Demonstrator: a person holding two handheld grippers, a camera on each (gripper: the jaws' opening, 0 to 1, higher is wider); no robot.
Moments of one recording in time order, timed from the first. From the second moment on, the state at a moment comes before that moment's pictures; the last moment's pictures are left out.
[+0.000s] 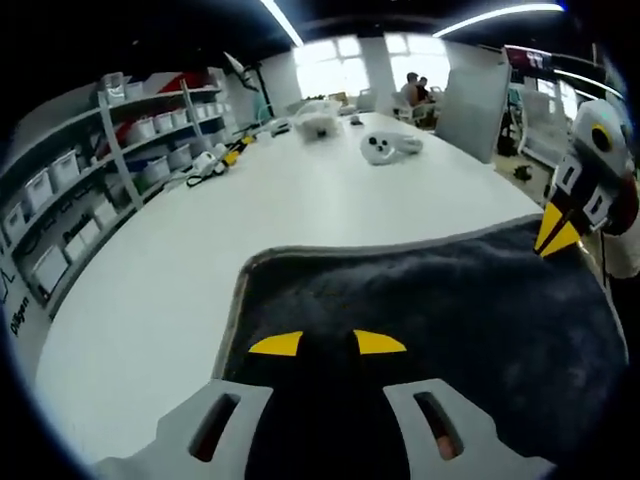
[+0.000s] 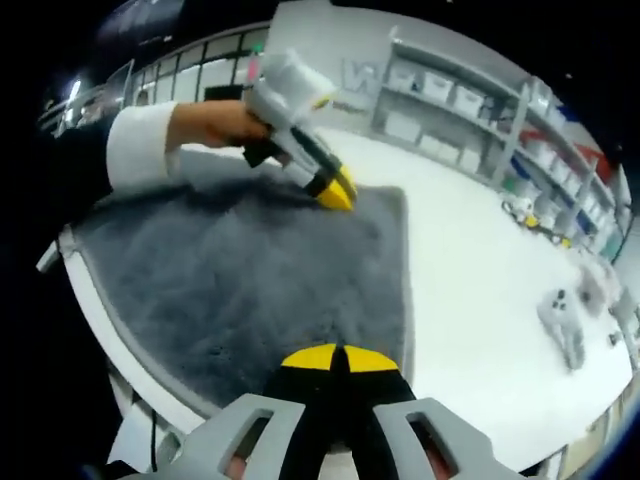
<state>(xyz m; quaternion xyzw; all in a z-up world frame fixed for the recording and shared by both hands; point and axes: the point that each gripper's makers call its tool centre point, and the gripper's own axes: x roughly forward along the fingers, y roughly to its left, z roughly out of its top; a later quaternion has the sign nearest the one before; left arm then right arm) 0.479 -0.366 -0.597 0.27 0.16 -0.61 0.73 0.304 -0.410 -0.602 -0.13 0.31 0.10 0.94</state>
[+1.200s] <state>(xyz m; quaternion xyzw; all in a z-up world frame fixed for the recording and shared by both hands) 0.471 -0.291 -0.592 0.24 0.19 -0.62 0.72 0.338 -0.328 -0.592 -0.20 0.25 0.20 0.93</state>
